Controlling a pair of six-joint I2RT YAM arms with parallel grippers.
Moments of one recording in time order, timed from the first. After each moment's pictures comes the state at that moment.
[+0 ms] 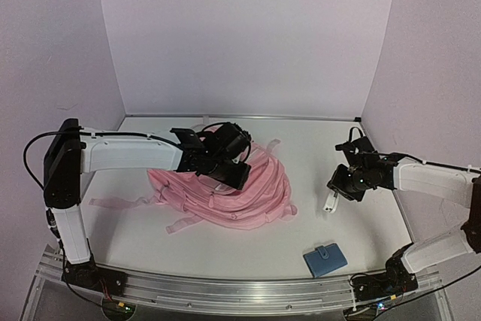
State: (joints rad) left arm -1.03 1.88 1.47 -0.50 -0.25 -0.43; right arm 0.47 1.30 0.75 -0.45 0.16 0.90
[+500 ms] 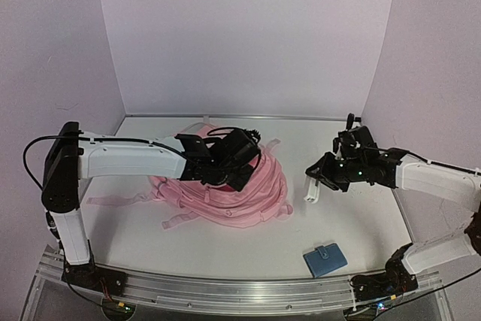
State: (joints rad) left arm -1.12 1.88 1.49 -0.49 -0.52 -0.27; right arm 0.57 1.26 0.81 -0.34 -0.04 0.90
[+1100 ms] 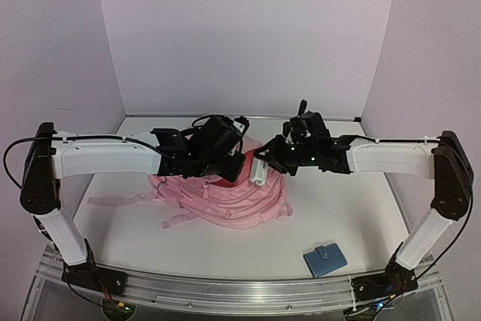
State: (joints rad) left arm -1.10 1.73 1.38 -0.39 -0.43 -0.31; right arm 0.76 1.65 1.12 -0.05 -0.11 1.03
